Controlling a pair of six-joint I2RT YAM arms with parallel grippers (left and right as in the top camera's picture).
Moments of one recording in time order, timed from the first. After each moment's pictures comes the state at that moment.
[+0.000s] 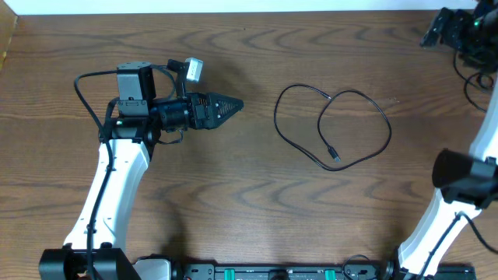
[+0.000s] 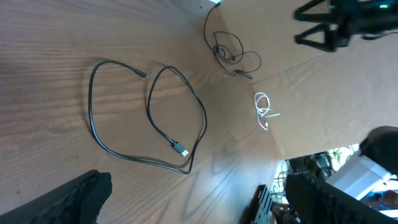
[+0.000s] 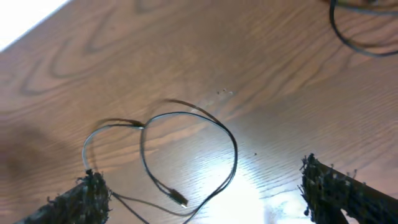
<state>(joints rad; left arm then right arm) 0.00 1.43 1.04 -0.37 1.09 -0.25 -0.22 2.15 2.66 -1.69 -0.13 0.26</state>
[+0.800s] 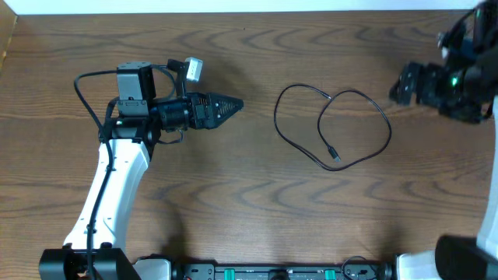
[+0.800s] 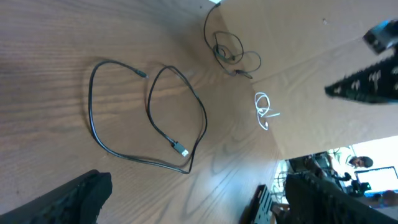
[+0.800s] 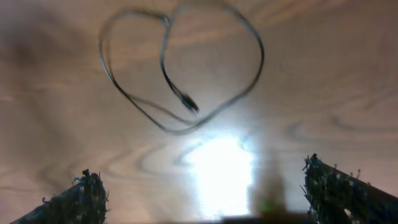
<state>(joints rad) 0.00 1.43 1.04 -0.37 1.09 -0.25 -0.07 1.61 2.00 -1.67 -0.19 0.19</state>
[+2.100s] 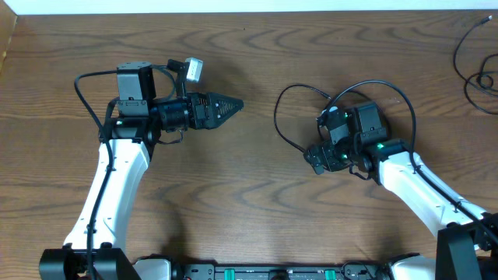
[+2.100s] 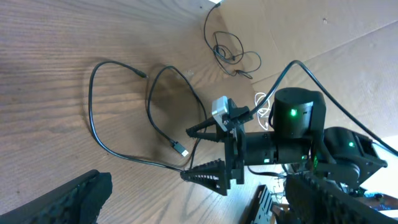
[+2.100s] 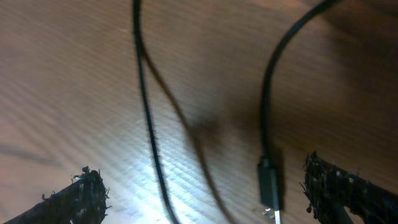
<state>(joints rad) 0.00 1.43 1.04 -0.37 1.09 -0.25 0.29 1.50 0.77 -0.35 -0.27 -0.09</state>
